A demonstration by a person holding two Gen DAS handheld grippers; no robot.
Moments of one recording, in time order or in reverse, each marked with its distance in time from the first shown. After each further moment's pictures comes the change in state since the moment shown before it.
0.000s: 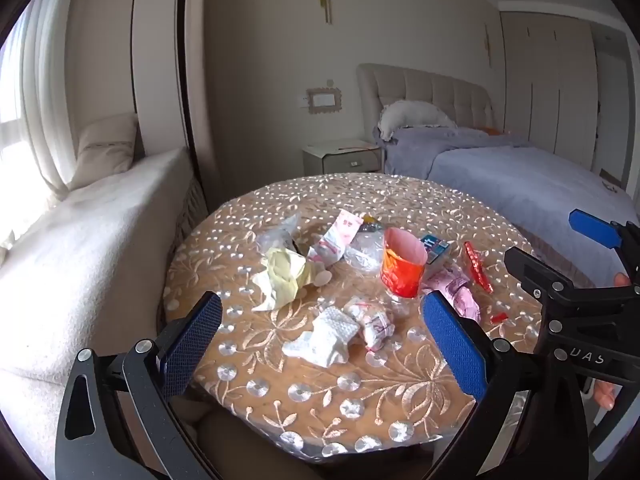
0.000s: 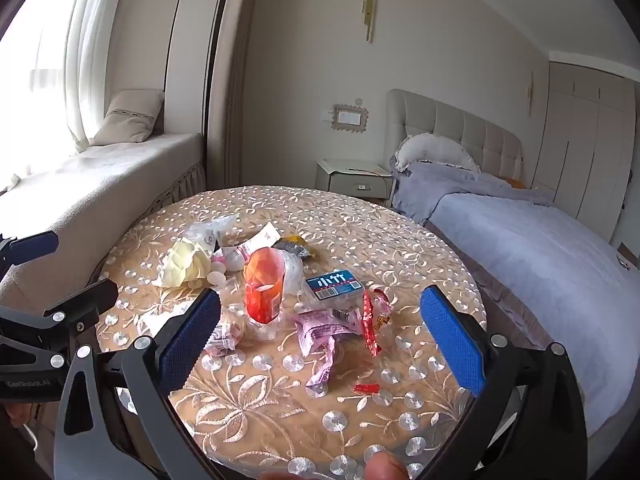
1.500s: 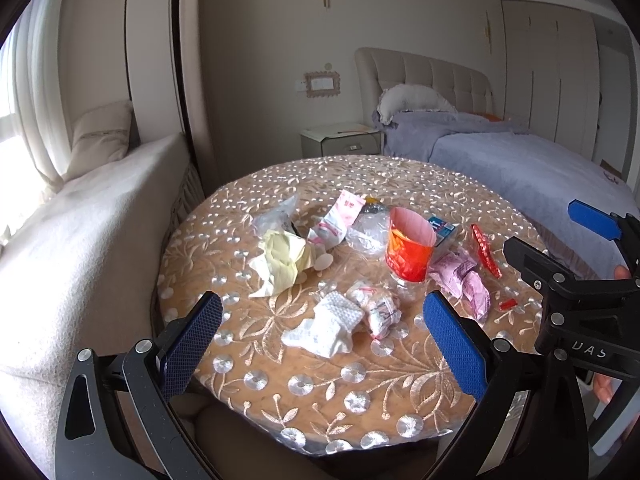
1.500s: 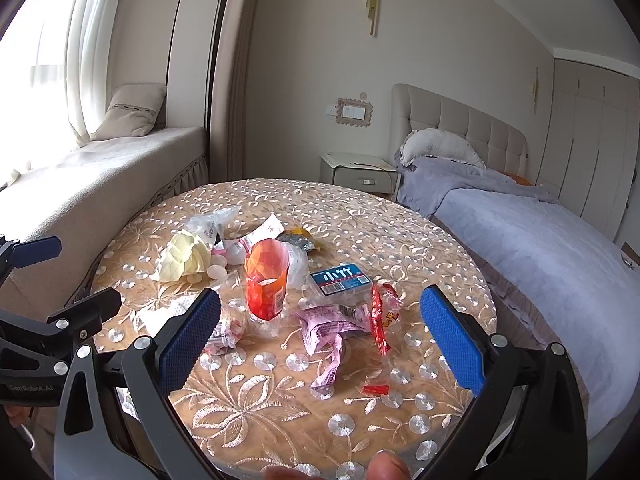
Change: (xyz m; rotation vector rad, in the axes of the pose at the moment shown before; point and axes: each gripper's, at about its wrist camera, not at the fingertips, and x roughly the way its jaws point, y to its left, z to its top) left arm 0.017 0.003 -0.009 0.009 0.062 -0.013; right arm 0.017 0.002 -0.006 -0.001 0.022 0.020
